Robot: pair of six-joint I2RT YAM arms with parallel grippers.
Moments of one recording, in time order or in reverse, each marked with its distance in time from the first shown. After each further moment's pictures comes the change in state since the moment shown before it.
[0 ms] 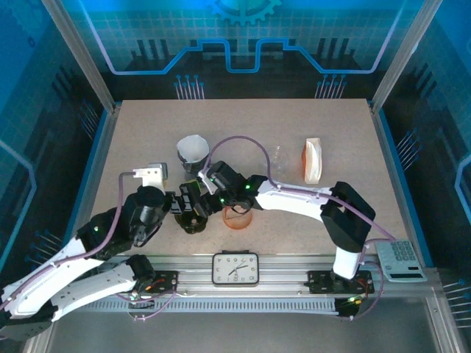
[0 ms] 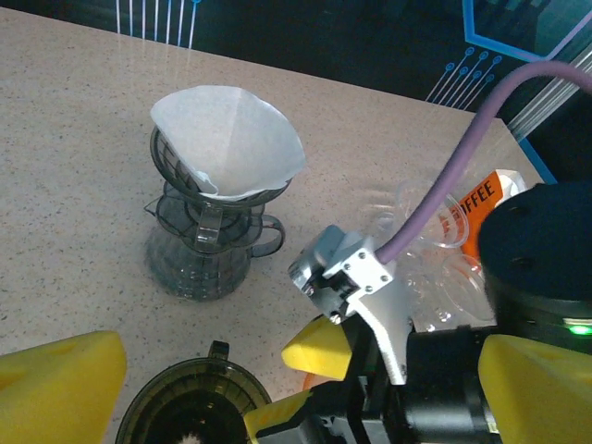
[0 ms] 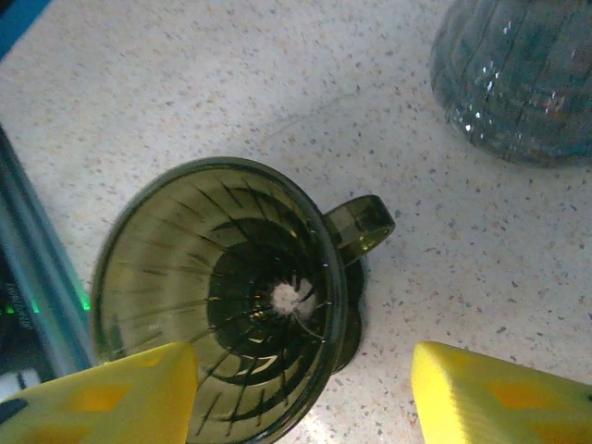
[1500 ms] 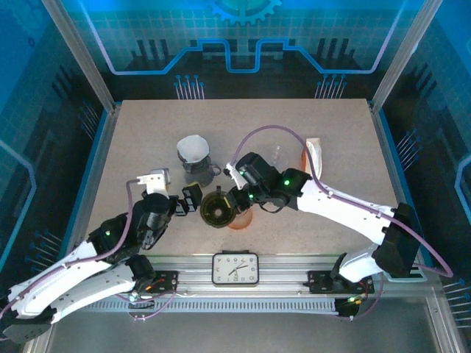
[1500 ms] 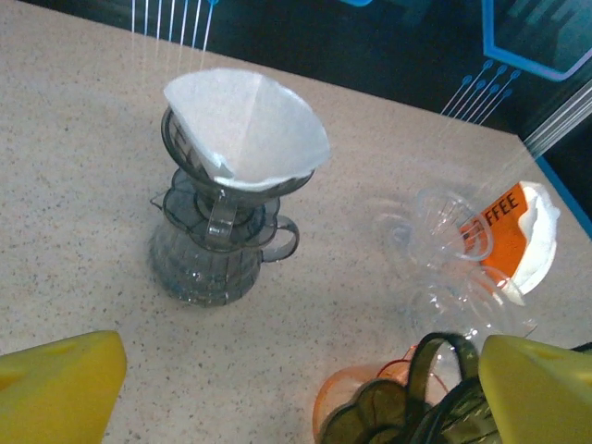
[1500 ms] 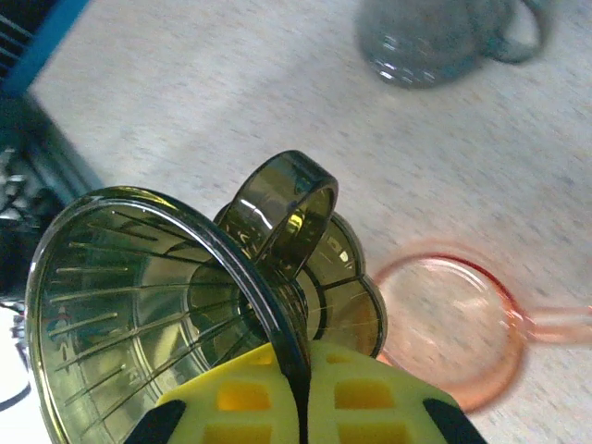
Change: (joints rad) left arm 0.000 -0.031 -0.167 0.151 -0.045 -0.024; right arm -0.069 -0.377 -0.053 -0.366 0.010 0.047
